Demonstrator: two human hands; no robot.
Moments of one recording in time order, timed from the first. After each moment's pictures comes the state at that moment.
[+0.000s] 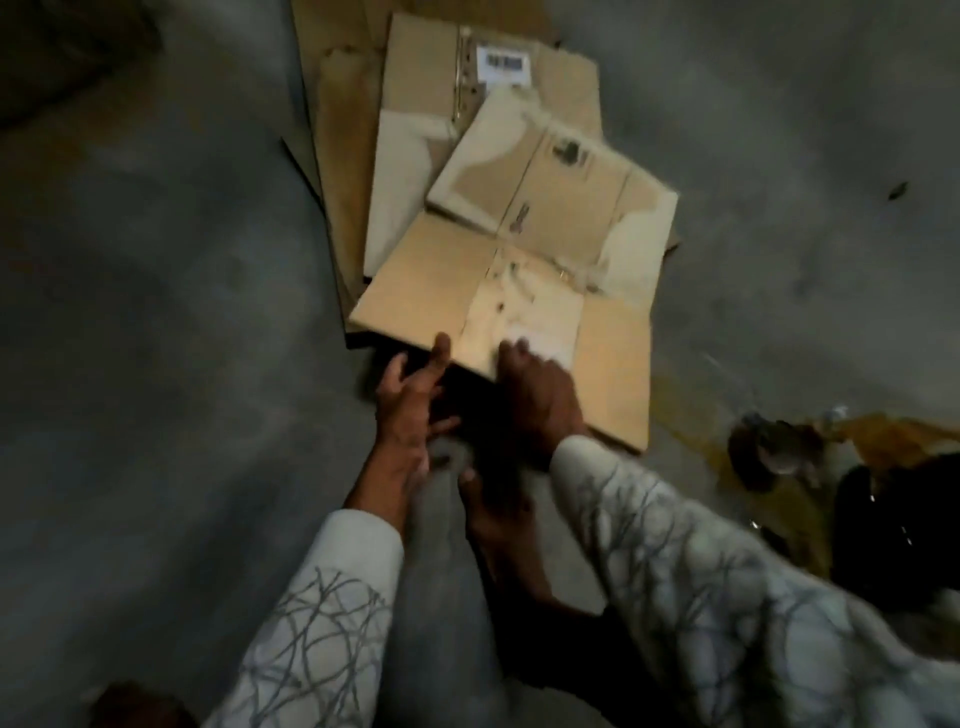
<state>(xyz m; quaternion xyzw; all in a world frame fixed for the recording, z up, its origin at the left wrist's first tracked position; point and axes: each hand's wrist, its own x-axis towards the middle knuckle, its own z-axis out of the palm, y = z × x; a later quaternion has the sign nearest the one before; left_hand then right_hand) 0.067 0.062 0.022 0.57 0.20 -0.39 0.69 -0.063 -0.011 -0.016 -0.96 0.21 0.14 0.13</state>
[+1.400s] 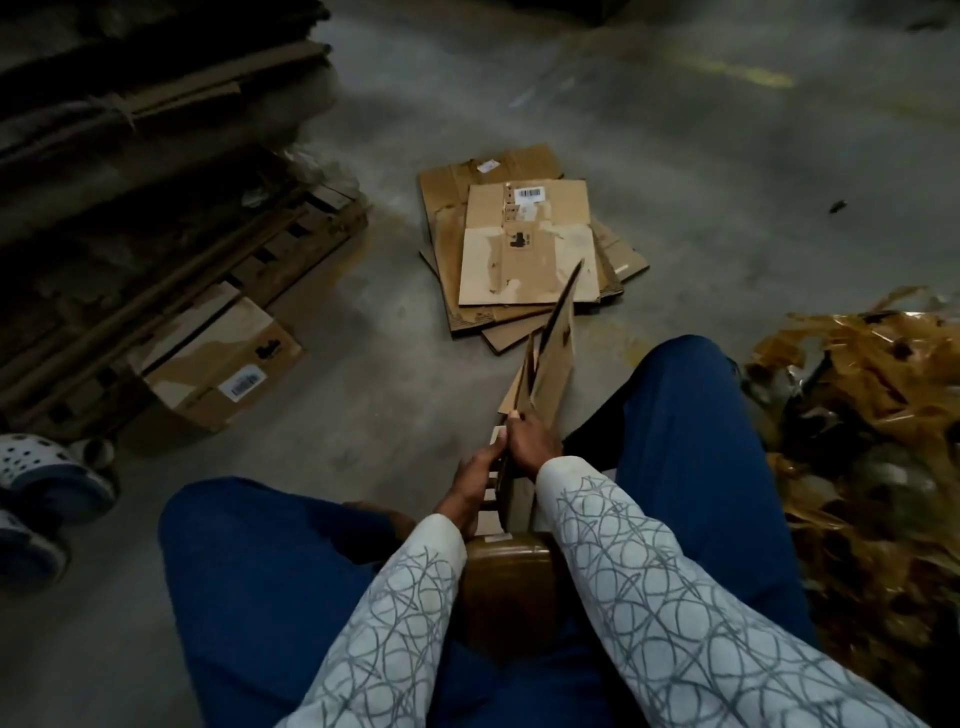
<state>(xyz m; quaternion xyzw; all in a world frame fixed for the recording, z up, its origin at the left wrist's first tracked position) -0.253 0.246 0.298 0.71 0.10 -0.45 0.53 -0.263 0.137 0.290 -0.76 0.41 0.12 0.49</state>
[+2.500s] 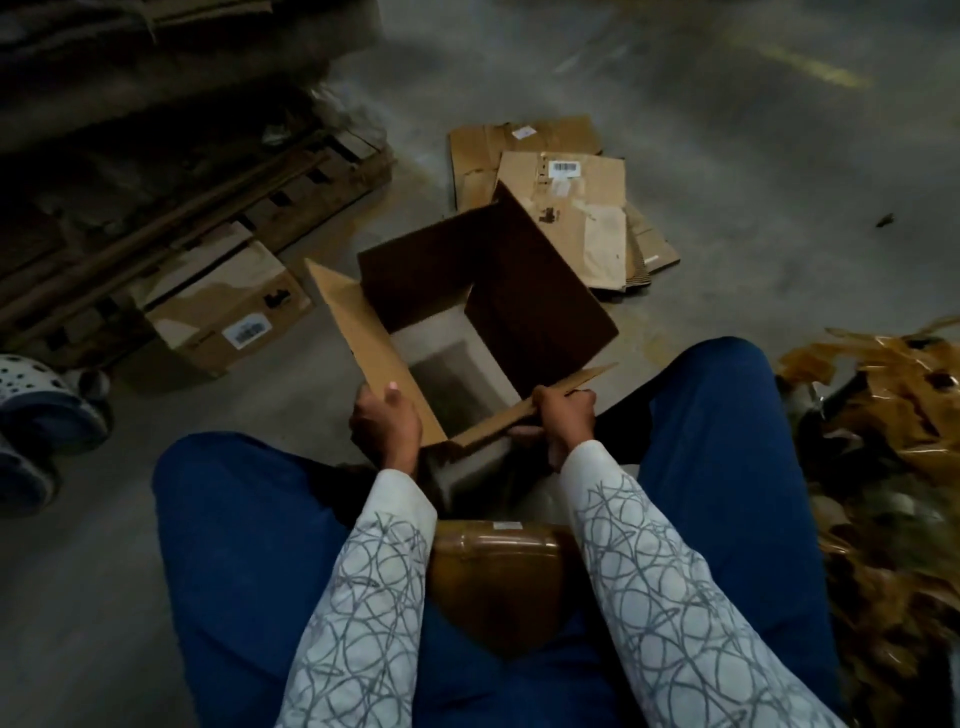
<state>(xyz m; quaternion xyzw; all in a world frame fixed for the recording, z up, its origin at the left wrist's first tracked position) -0.177 0.300 0.308 0.87 0.24 -0.02 0.42 -0.251 0.132 0.299 -0.46 0.53 -0.03 0.71</state>
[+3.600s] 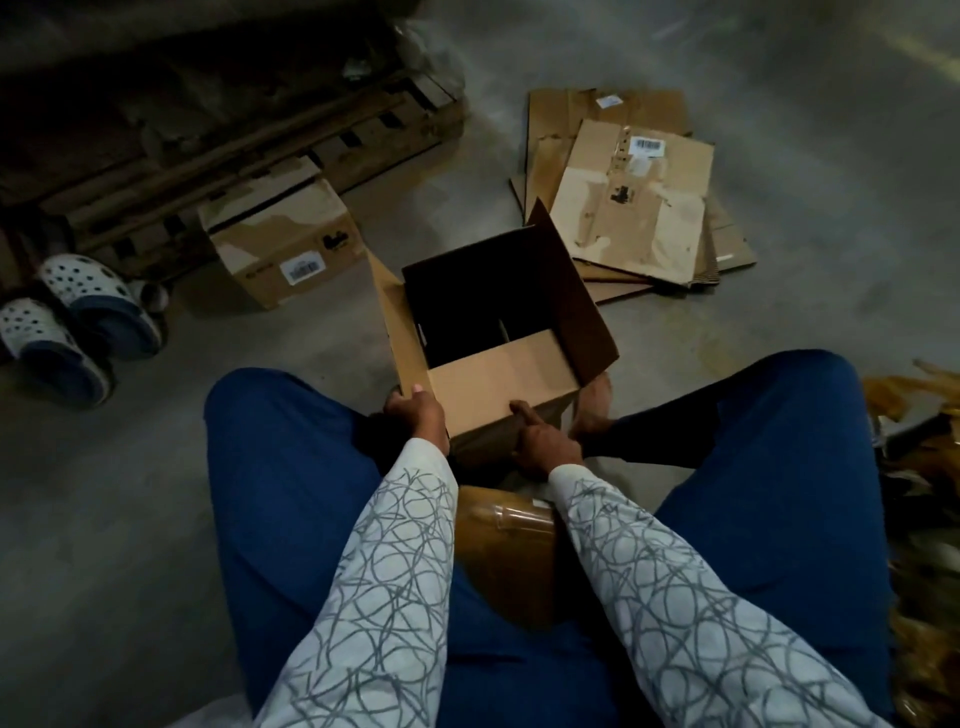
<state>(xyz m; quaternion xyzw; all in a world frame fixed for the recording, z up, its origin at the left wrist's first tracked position) -0.179 0.327 0.265 0.68 0.45 -0.04 0.58 -0.251 0.179 0.190 -0.91 0.13 0.33 0.23</state>
